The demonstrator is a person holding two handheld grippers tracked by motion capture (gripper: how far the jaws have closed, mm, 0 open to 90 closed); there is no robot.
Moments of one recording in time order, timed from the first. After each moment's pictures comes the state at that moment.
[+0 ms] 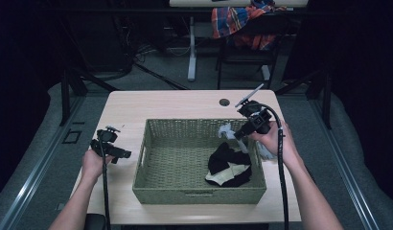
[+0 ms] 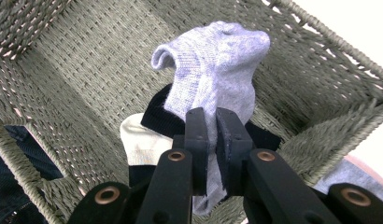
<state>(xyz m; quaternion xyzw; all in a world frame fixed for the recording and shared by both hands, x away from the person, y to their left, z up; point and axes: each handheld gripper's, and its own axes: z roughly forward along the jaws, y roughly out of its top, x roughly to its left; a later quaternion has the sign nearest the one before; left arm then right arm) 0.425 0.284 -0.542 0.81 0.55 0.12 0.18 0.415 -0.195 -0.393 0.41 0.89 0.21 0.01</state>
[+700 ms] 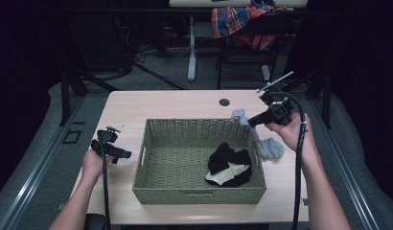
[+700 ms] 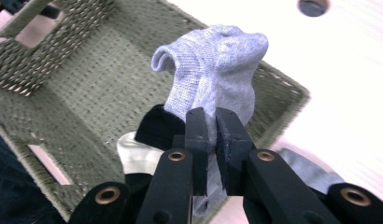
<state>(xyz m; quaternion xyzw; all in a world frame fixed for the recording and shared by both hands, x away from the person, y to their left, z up) 0.425 0.283 -0.542 0.81 0.55 0.11 0.18 0.404 -0.238 -0.349 0.44 0.86 0.27 0.05</state>
